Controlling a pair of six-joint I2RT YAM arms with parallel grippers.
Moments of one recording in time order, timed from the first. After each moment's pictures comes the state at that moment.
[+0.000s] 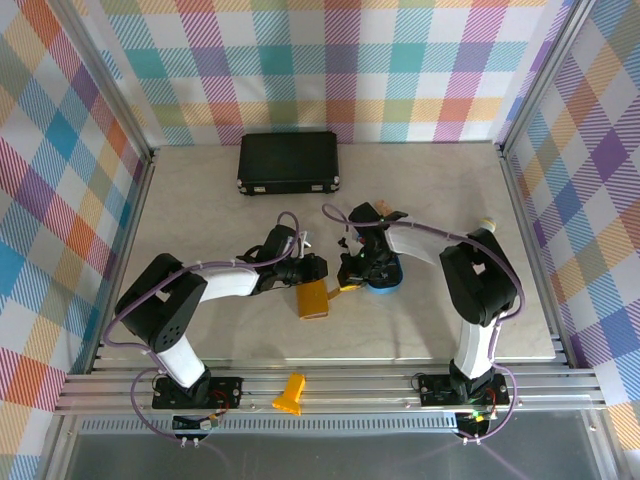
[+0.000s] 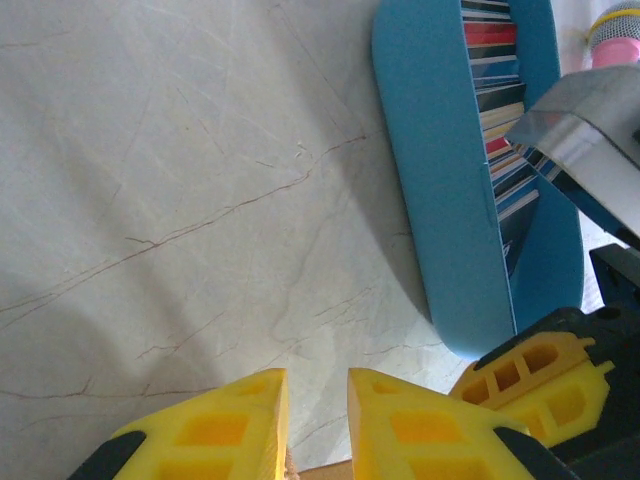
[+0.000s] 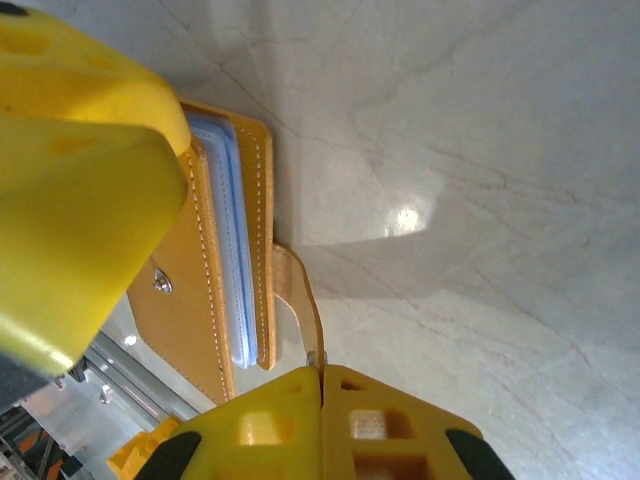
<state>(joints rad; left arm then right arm) -0.62 1.68 0.76 0.16 0.38 -0.74 0.60 1.84 1.19 -0.77 -0.57 0.35</state>
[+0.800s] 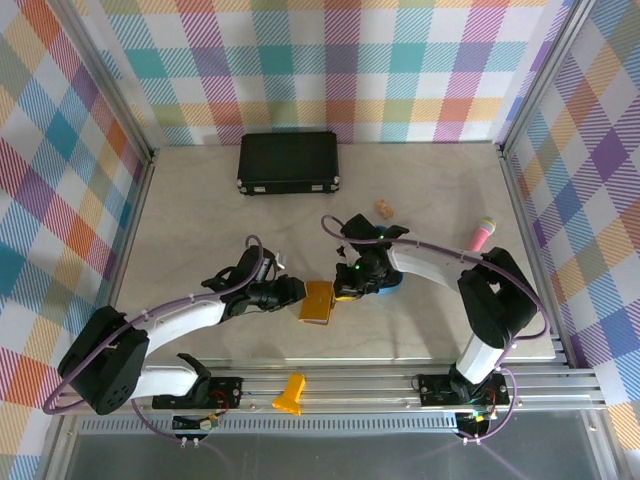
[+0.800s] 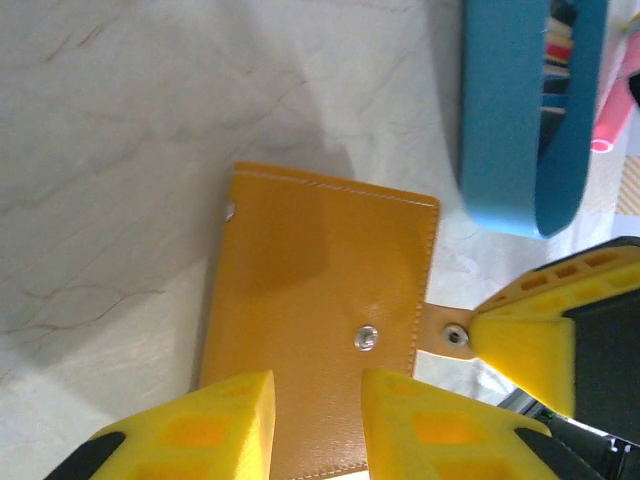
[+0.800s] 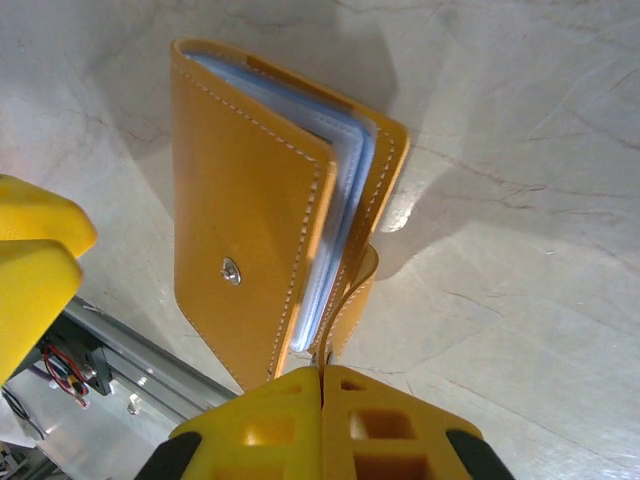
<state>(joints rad) -0.63 1.27 0.54 -0.11 0.36 -0.91 0.72 1.69 1.09 -0.71 -0.47 0.60</state>
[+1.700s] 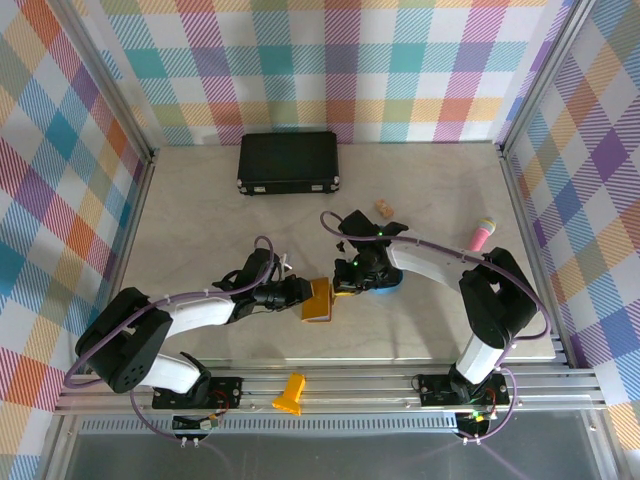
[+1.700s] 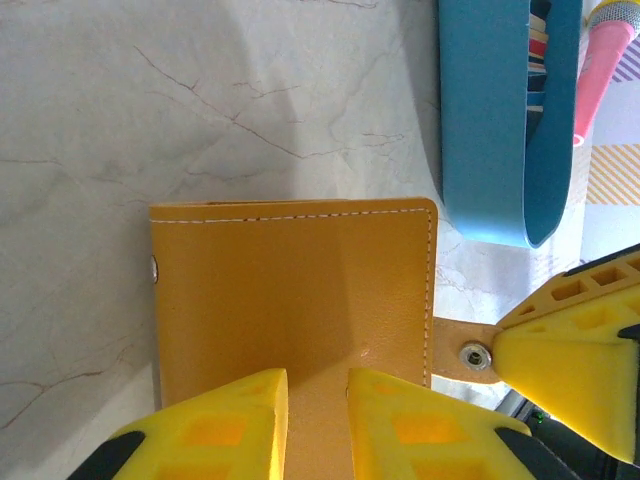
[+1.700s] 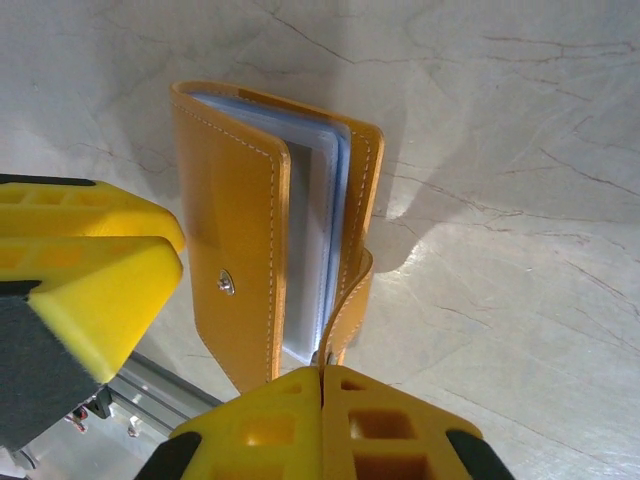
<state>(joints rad) -0.63 1.40 0.49 0.16 0.41 -0.92 0.72 1.69 1.14 -0.74 -0.42 0.61</state>
